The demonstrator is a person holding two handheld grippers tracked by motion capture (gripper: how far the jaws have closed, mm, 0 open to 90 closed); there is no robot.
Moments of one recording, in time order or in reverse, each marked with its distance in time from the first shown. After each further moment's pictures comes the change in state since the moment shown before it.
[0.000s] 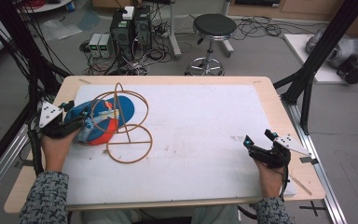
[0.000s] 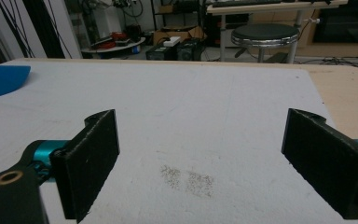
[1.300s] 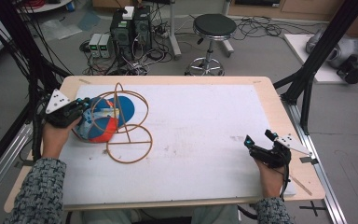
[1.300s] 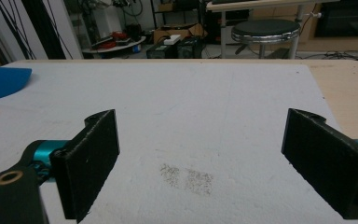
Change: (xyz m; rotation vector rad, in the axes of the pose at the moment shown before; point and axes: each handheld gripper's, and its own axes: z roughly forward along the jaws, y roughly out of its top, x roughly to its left) left arm 0.008 0.029 0.024 0.082 -0.154 0.105; right arm -0.003 0.000 0.000 0.011 0.004 0.027
